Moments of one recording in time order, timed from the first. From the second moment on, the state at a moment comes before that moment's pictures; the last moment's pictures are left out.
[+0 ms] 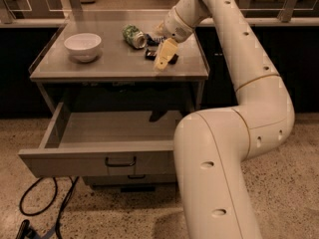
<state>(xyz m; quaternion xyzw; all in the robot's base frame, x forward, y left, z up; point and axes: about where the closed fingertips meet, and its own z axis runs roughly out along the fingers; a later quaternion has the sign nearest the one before) 0.762 -0.011 0.881 -0.68 0.65 0.17 0.29</state>
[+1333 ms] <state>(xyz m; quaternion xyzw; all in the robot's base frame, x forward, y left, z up) 0.843 -0.068 0.818 -0.51 0.83 0.00 0.22</state>
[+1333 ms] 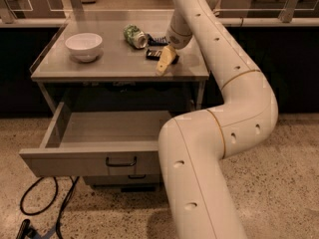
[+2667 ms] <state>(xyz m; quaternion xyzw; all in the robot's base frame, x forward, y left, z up) 0.837 -0.053 0.795 -0.54 0.81 0.04 0.22</state>
